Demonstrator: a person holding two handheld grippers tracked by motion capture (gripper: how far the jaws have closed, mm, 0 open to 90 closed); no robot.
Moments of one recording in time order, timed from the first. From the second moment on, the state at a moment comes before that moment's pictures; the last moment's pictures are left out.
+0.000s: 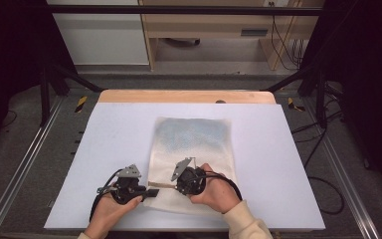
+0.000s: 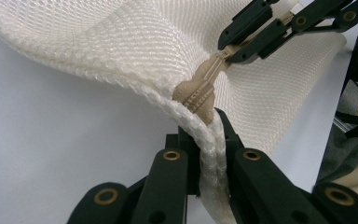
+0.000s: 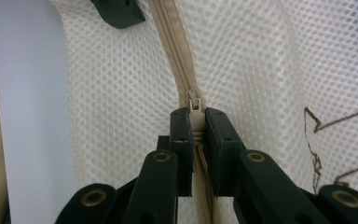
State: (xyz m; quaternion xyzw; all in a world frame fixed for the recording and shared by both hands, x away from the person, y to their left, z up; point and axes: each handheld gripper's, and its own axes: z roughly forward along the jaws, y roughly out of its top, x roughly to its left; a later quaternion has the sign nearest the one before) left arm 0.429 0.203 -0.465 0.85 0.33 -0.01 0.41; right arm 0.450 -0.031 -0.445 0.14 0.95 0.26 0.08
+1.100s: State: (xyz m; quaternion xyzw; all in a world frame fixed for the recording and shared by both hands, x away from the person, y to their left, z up) left arm 0.427 0.202 -0.467 0.84 0.33 -0.02 0.42; right arm 0.440 -0.105 -0.440 0.21 0.93 0.28 0.09
